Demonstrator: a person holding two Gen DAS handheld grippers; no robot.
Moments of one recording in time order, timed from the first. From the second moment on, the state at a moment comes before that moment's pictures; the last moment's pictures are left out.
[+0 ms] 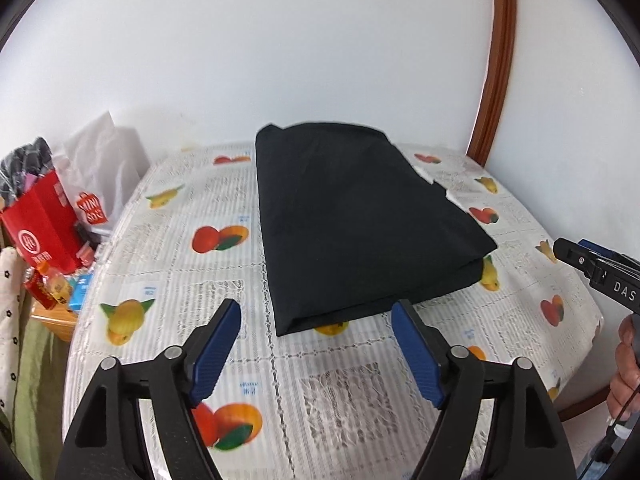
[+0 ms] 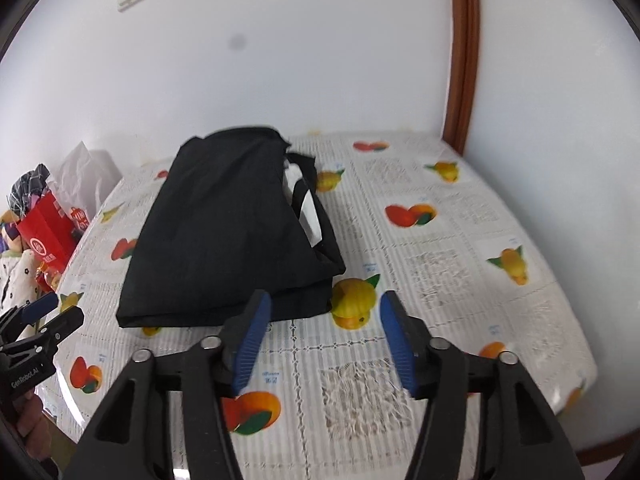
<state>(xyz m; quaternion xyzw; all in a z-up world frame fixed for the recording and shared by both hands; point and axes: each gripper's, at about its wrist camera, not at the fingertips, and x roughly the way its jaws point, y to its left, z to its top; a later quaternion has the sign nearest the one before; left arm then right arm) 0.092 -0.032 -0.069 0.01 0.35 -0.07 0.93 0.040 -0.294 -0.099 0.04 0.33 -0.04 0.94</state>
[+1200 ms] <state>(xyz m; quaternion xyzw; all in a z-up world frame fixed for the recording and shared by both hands) -0.023 -0.036 -0.030 0.01 0.28 -0.03 0.96 -0.097 -0.272 -0.069 0.00 0.26 -0.09 0.96</state>
